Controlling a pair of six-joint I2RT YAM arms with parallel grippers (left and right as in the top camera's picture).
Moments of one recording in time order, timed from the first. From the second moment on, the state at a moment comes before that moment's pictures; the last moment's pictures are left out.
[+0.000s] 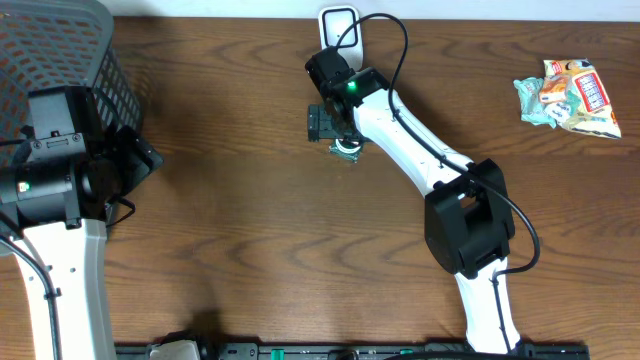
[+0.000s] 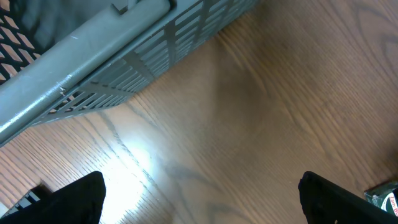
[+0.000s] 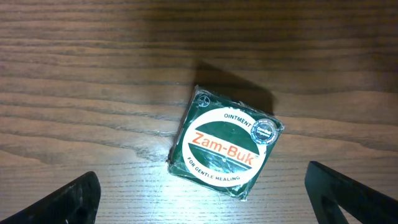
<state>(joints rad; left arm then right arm) 0.19 1.26 1.47 -1.31 -0.17 -0.57 0.56 2.25 1.94 -0.99 0.13 0.57</state>
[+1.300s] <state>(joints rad) 0.19 1.26 1.47 -1.31 -0.17 -0.57 0.61 2.27 1.84 -0.81 0.05 0.64</state>
